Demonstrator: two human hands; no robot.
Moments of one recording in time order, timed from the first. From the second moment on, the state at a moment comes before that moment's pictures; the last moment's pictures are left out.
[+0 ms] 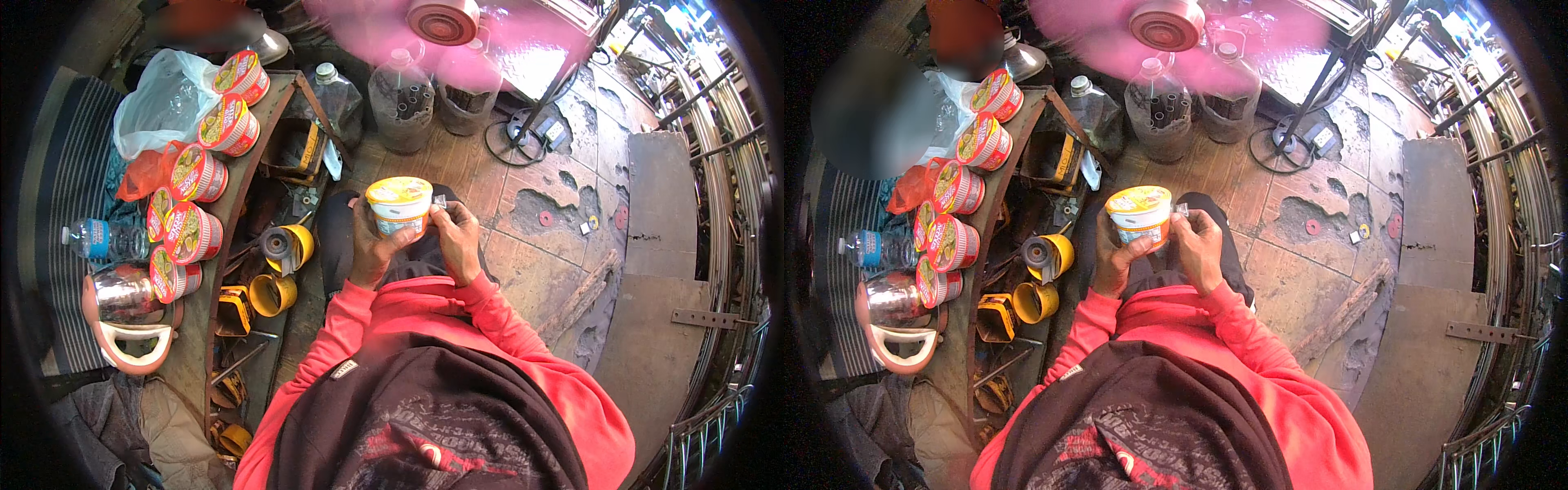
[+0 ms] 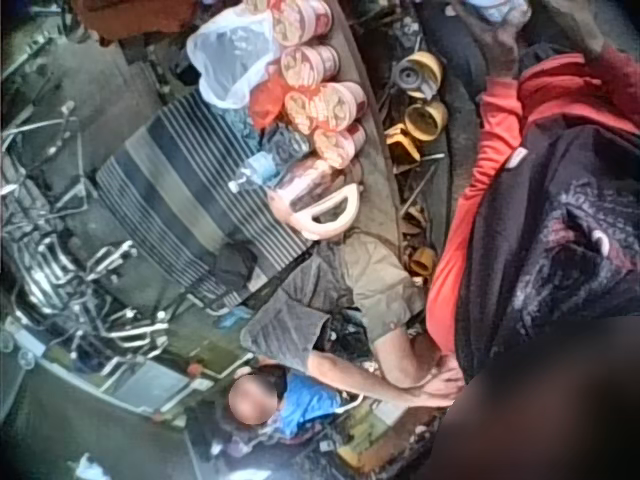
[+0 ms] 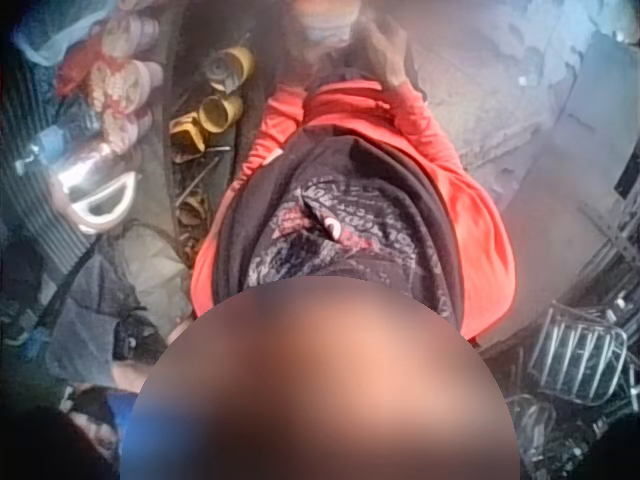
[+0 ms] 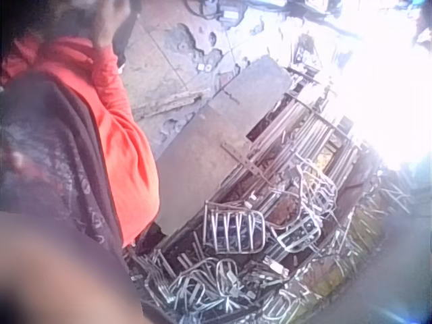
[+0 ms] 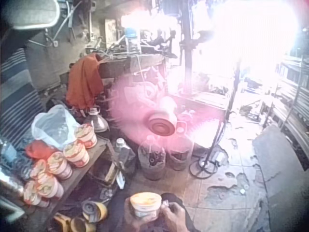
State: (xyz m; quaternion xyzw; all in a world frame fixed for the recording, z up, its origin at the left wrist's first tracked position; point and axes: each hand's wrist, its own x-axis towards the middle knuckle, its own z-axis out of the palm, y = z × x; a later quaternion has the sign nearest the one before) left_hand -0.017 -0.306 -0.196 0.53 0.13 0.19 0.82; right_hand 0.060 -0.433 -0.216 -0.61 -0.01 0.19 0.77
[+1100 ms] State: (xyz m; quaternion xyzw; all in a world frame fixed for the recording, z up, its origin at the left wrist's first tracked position) left_hand -0.062 -0.277 -0.164 0.77 0.30 0.43 0.35; right_hand 0.037 -0.372 -0.210 -0.37 -0.23 0.48 0.76
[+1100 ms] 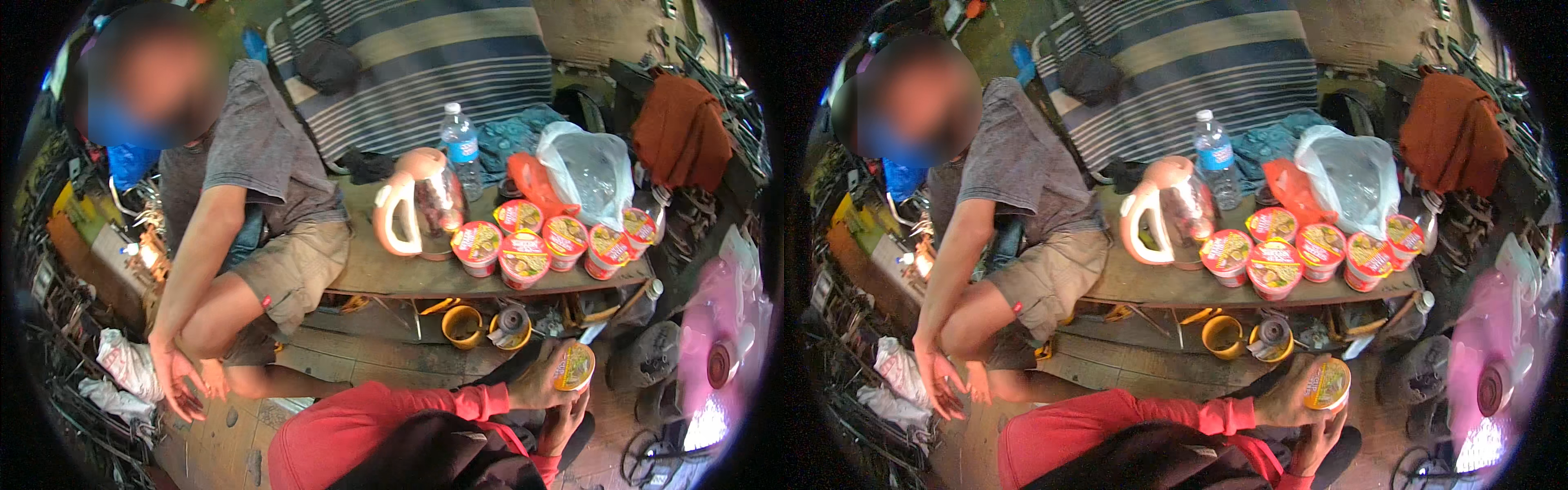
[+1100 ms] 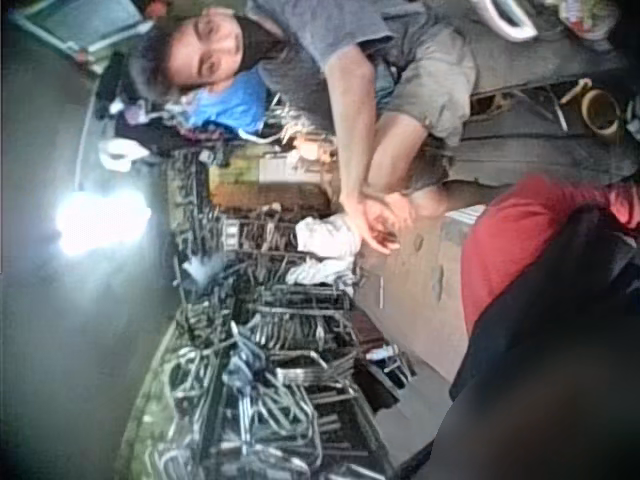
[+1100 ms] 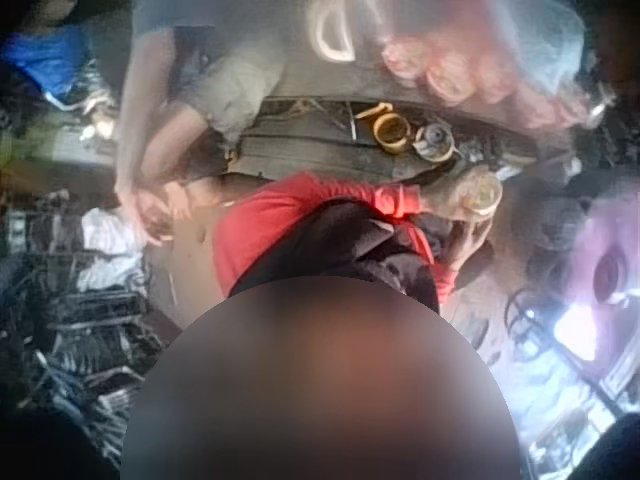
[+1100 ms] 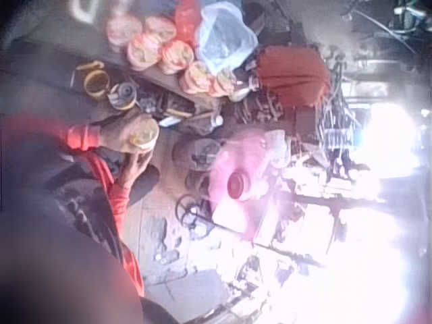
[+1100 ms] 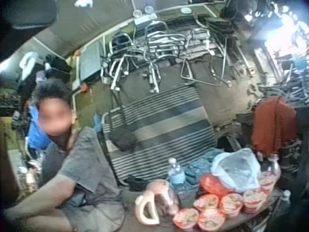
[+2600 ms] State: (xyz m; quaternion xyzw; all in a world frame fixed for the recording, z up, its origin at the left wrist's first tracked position) left_hand -0.038 -0.271 -0.163 0.52 0.32 0.46 0.65; right_hand 0.062 -0.356 -0.182 -0.69 -0.44 0.06 0.57
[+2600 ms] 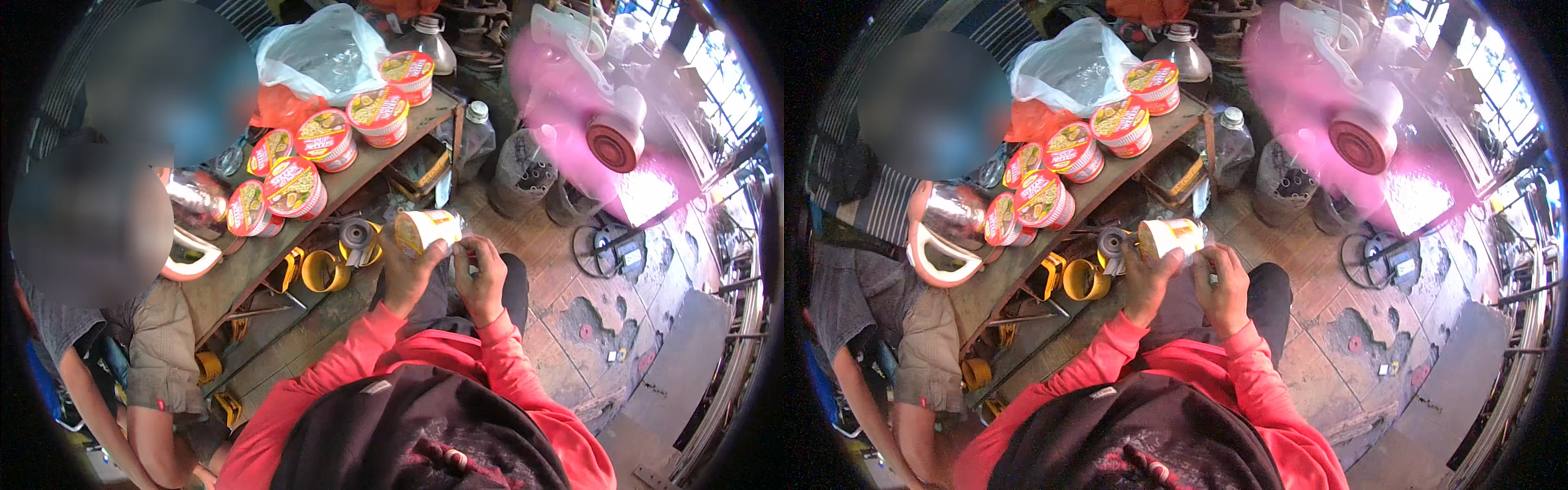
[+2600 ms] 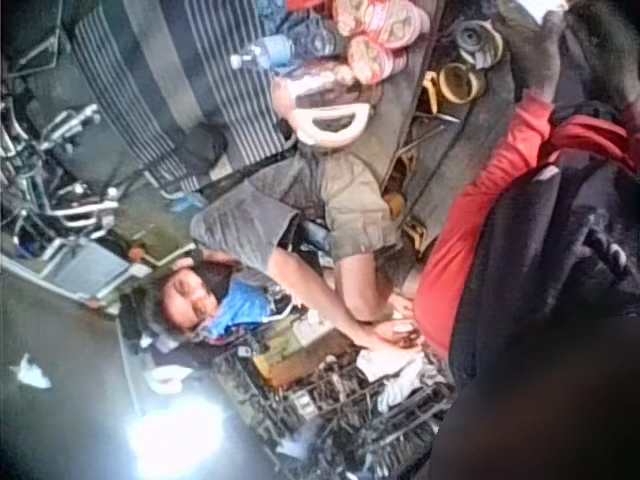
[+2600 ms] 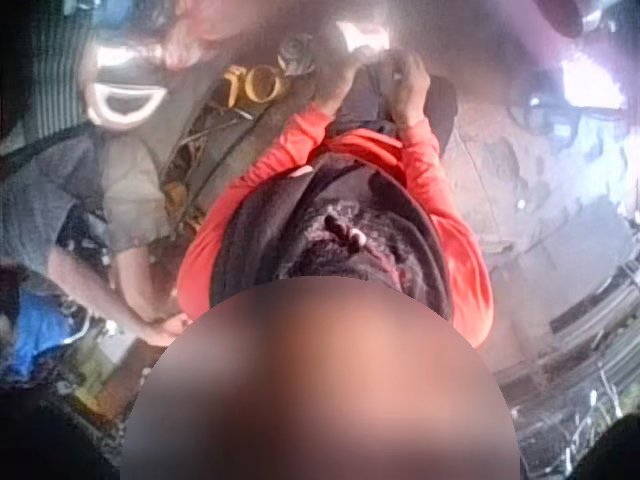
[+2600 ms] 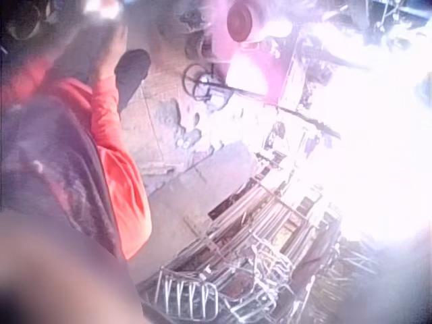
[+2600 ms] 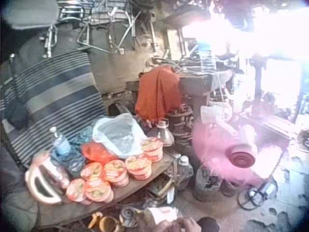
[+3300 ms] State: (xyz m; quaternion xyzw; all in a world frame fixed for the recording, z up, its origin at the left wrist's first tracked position) left_hand -0.042 -0.261 -0.152 0.56 0.25 0.45 0.65; right_hand 0.066 -0.346 -0.157 -0.66 -0.51 0.03 0.55
